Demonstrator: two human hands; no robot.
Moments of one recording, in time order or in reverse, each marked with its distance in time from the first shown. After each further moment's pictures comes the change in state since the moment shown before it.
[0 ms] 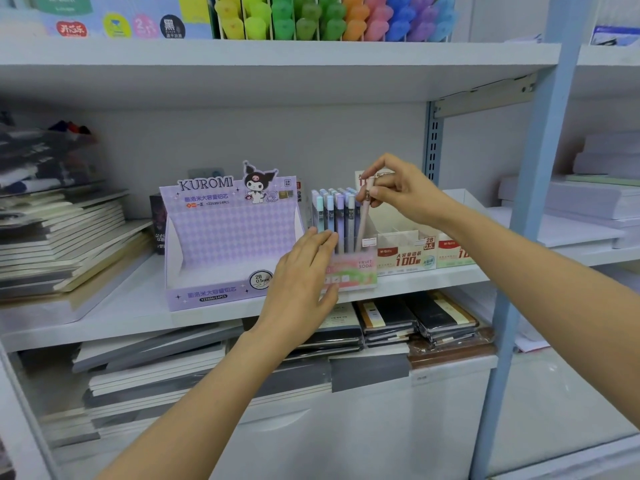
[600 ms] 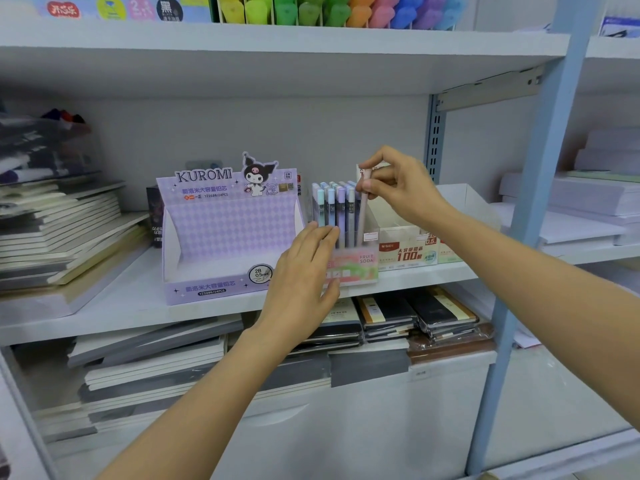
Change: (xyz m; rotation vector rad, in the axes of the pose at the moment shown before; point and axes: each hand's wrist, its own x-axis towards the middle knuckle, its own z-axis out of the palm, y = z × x) left_hand 0.000 0.001 0.002 -0.028 0.016 -0.008; right_hand -0.003 -0.003 0.017 -0.033 0.174 -0.062
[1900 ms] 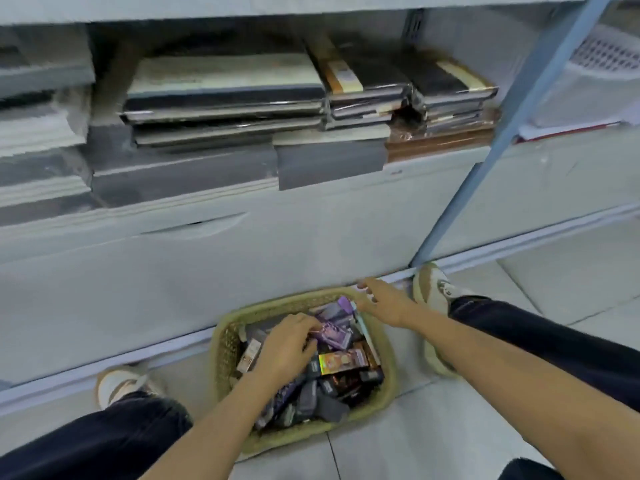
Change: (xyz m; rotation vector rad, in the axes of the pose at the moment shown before) left_hand -0.311 0.020 0.253 -0.415 -0.881 -0.369; right_hand -0.408 0.207 0.161 -0.265 -0.823 0.983
